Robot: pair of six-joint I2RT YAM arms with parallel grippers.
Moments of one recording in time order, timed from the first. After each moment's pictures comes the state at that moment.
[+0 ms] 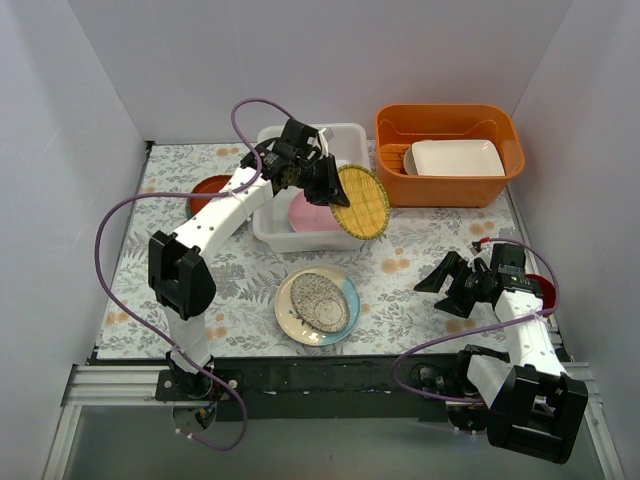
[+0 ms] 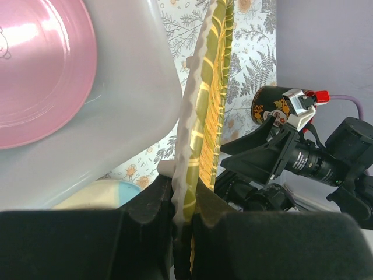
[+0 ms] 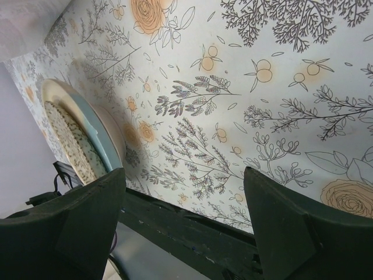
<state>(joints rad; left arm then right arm) -0.60 1.88 1.86 -0.76 0.40 -0.66 -0.21 0.94 0.51 -0.69 -0.66 0.39</state>
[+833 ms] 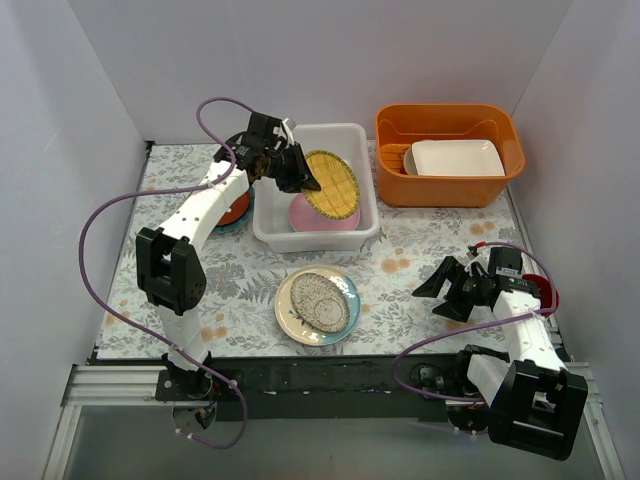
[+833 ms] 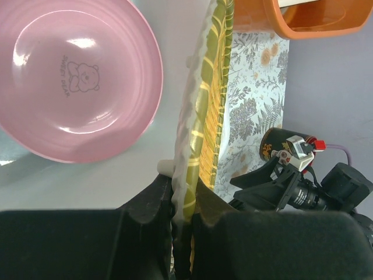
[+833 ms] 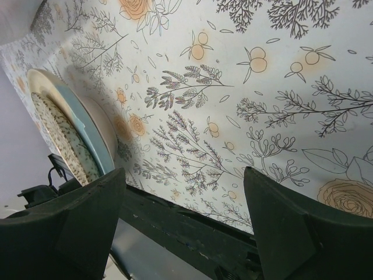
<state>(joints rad) -0.41 1.87 1.79 -0.70 0.42 -0.66 -0.21 0.96 0.47 -0.69 -0.67 0.36</state>
